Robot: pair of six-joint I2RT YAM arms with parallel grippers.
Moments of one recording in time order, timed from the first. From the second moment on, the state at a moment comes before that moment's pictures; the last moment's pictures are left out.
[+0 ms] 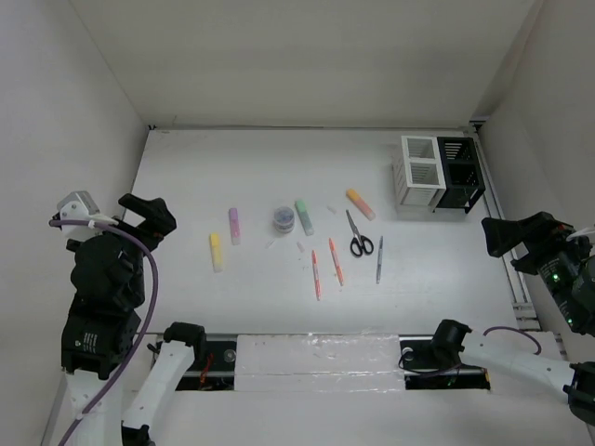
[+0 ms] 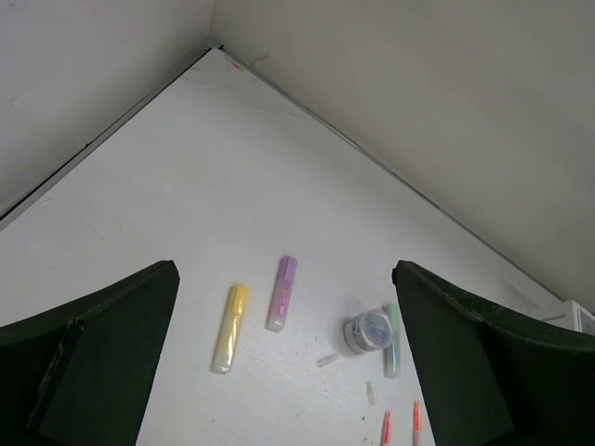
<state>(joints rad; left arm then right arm) -0.18 0.54 1.22 -0.85 -0.46 -0.56 0.97 0.55 1.53 -1.23 0.91 0.65</state>
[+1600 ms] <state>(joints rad) -0.23 0.70 0.89 -0.64 -0.25 -0.64 0.53 1.35 0.80 -0.52 0.20 0.67</state>
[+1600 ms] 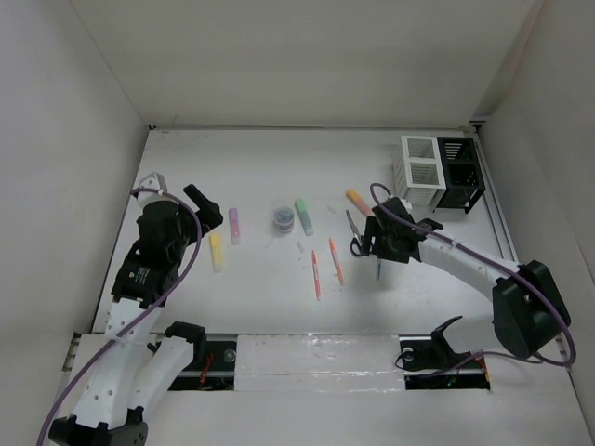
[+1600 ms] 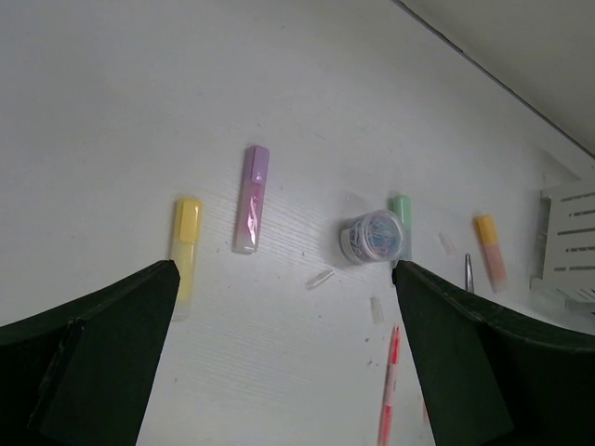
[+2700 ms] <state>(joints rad) -0.30 0.74 0.92 -0.64 -0.32 -0.61 0.47 1.56 0.86 -0.57 0.21 0.67</state>
